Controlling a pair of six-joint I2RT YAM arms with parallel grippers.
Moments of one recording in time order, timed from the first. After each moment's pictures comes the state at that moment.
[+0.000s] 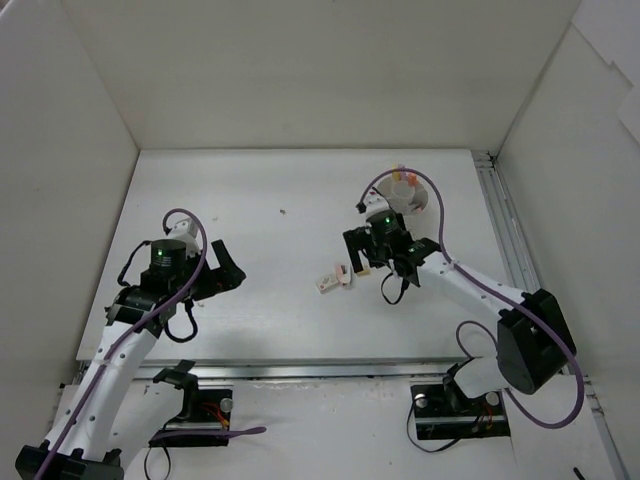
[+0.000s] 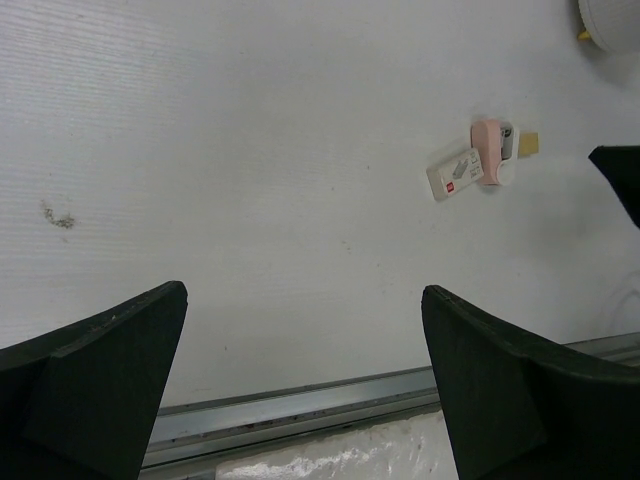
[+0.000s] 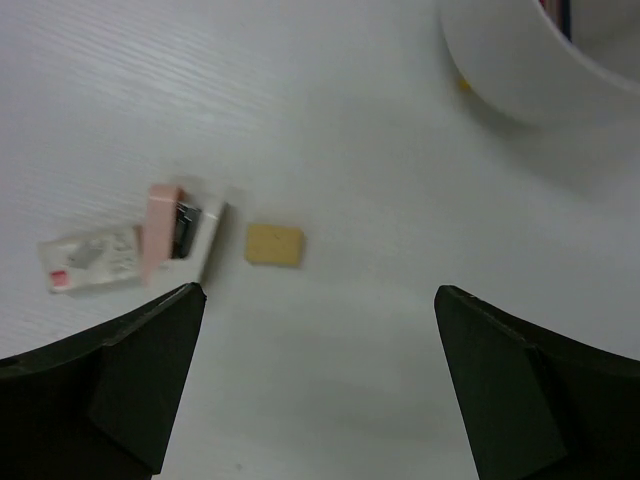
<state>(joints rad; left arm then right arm) -0.23 0.80 0.82 -0.73 0.13 -0.53 0.58 1.43 0.95 -0.26 0.19 0.10</state>
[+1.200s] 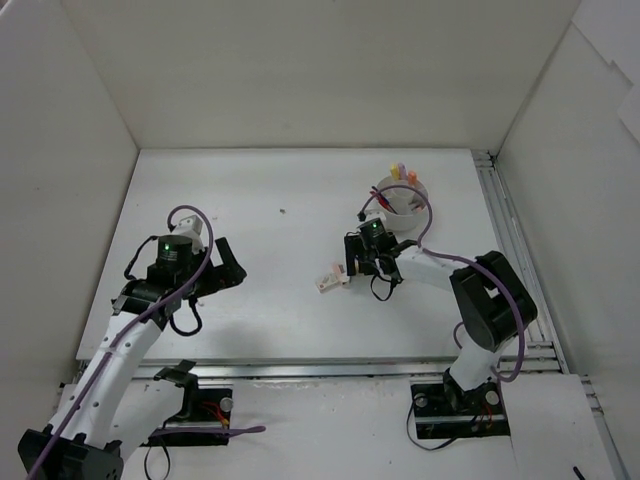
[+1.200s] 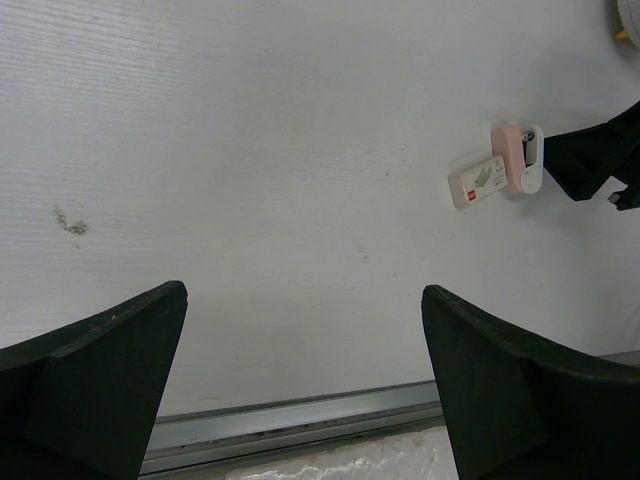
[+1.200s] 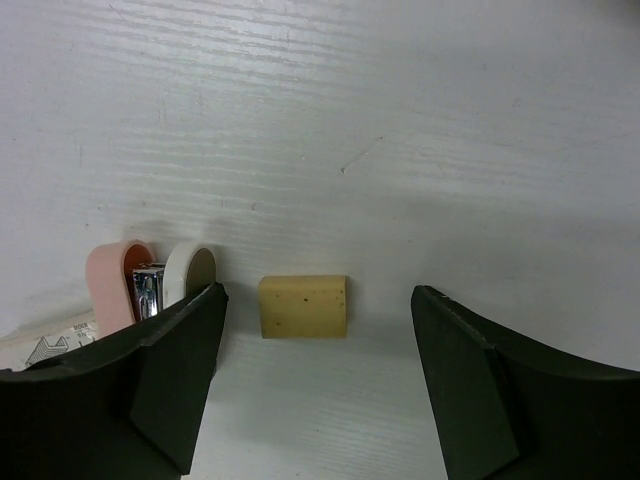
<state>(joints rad) -0.25 0.84 0.82 -0.71 0.08 -0.53 0.53 1.70 0.88 -0.11 0.16 0.36</state>
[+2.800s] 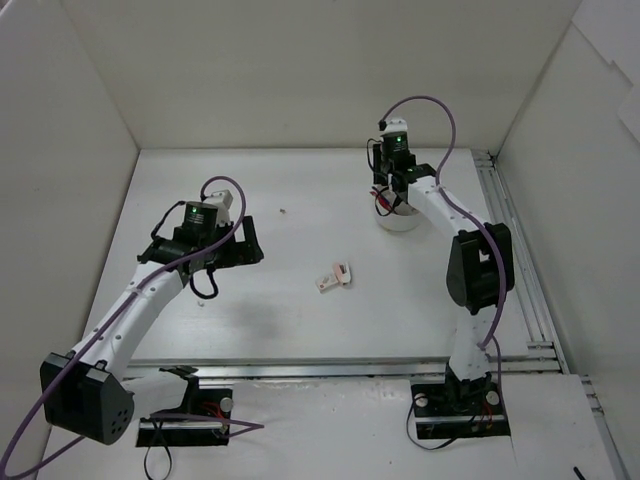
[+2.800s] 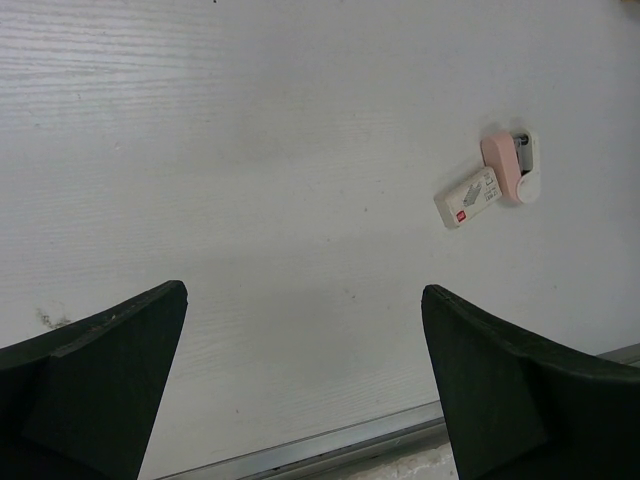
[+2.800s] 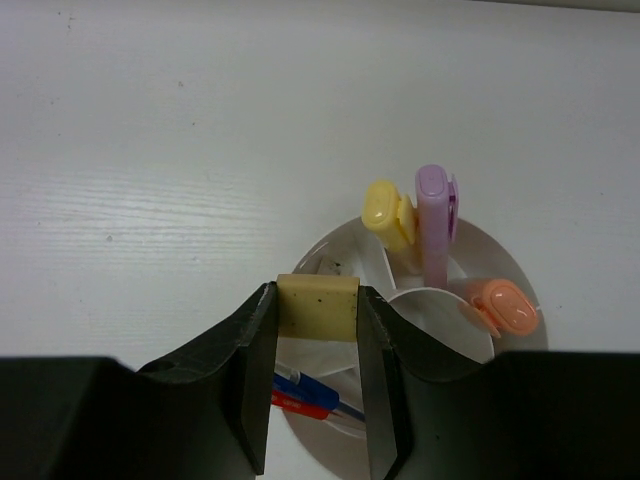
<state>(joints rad) -0.31 1.18 1.02 -0.64 0.12 -0.40 0.30 1.98 1.65 -0.27 0.25 0.11</state>
